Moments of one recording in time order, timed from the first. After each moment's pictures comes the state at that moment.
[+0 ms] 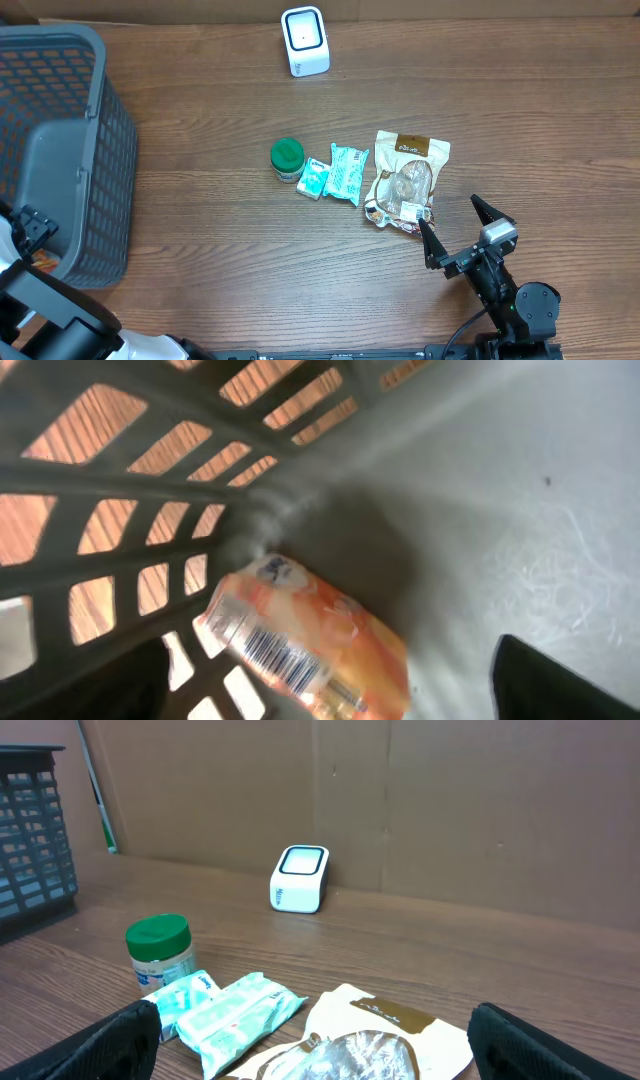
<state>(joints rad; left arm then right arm) 0.87 1.73 1.26 -0.83 -0.28 -0.15 0.07 0.01 0.02 -0.01 -0.35 0.01</state>
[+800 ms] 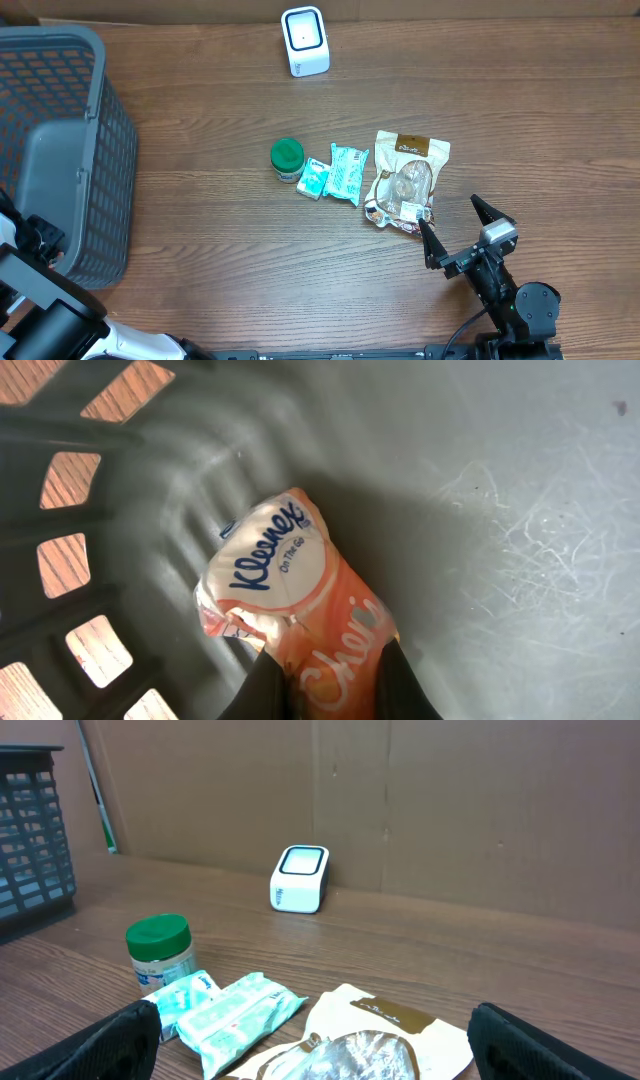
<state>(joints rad) 0.88 1.83 1.23 -0.82 -0.20 -0.18 0.07 0.01 0.02 -0.01 -0.35 0.01</state>
